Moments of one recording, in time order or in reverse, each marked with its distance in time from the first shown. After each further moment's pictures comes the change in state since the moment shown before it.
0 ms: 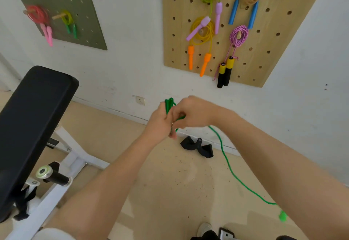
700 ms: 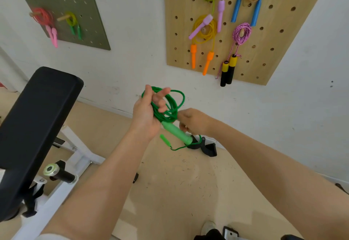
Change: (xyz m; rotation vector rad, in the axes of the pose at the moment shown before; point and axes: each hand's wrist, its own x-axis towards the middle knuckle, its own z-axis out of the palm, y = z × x) left_hand 0.002 0.019 -0.024 -1.251 0.118 -0.133; right_hand 0.009 0.014 0.047 0.616 0.079 0.256
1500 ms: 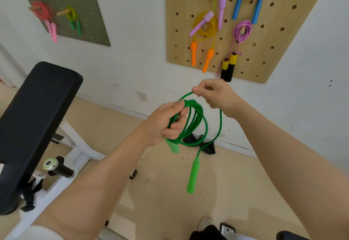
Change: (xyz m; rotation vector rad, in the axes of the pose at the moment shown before) left_hand -0.024 -0.010 -0.005 0.483 -0.546 -0.349; right_hand -0.017 0.003 -0.057 0.277 0.341 -0.176
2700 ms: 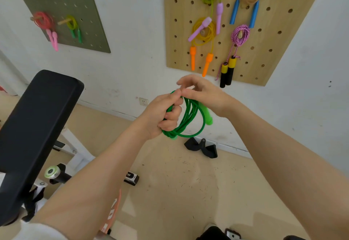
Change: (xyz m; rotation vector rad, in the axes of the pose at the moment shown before) left_hand 0.005 0.027 -0.006 0.113 0.126 0.074; right_hand 0.009 -0.020 0.019 0.035 -0.181 -0.134
